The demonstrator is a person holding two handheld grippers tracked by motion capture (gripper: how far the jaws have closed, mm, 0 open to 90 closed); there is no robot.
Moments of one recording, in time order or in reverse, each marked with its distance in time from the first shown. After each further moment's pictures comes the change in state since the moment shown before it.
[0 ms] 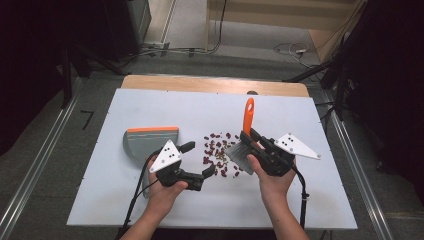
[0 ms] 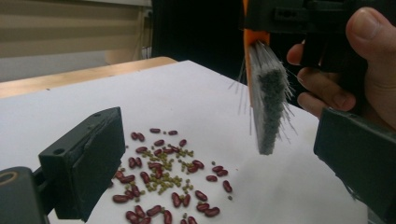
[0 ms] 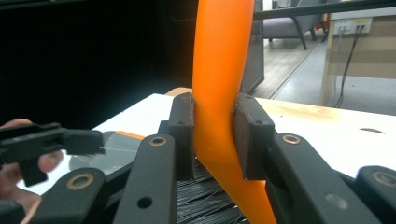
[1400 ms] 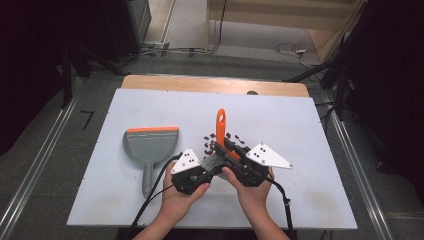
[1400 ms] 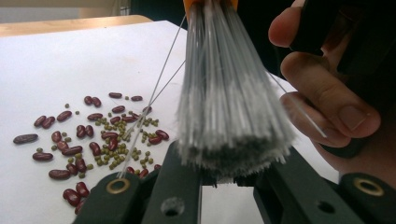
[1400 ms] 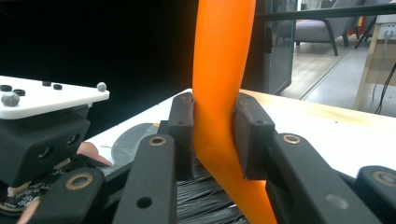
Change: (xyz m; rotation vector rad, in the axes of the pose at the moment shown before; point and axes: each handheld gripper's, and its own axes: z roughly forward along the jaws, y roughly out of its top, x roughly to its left) left arm -0.018 -0.013 0.026 0.137 -0.067 -0.061; right arm 0.051 -0.015 0.019 0.003 0.094 -0.055
